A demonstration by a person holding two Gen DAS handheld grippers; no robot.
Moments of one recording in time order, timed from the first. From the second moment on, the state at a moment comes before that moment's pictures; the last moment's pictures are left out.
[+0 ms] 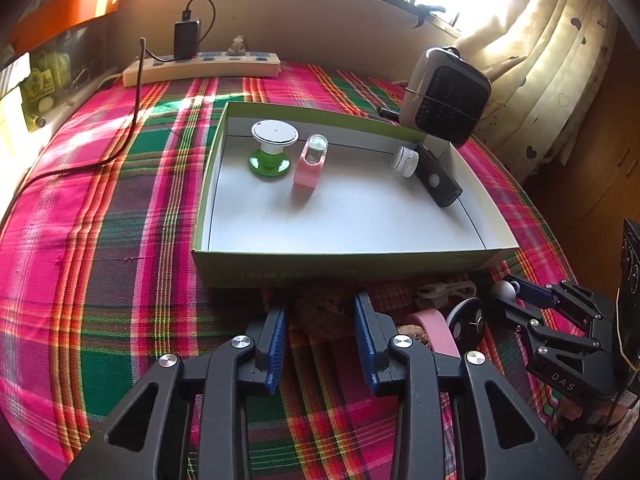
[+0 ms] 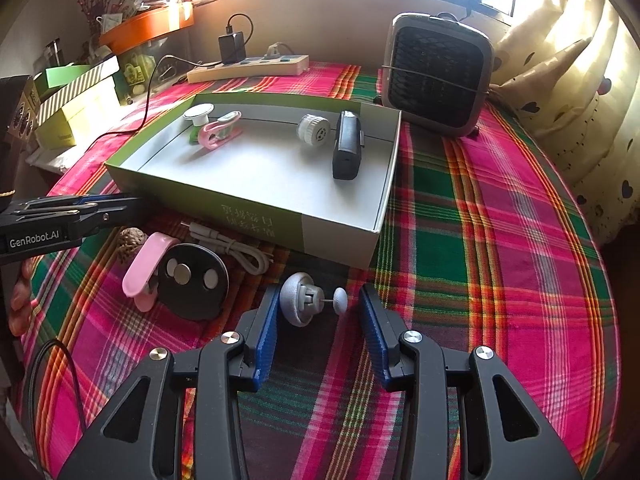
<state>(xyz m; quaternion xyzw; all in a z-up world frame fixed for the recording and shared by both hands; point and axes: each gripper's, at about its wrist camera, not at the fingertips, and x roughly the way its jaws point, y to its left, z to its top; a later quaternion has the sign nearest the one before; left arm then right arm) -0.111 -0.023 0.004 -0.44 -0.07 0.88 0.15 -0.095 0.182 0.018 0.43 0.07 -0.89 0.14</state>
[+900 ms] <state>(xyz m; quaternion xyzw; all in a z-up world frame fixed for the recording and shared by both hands) -0.110 -0.023 0.004 -0.44 -0.07 0.88 0.15 -0.095 0.183 0.018 0.42 0.07 -0.89 0.14</state>
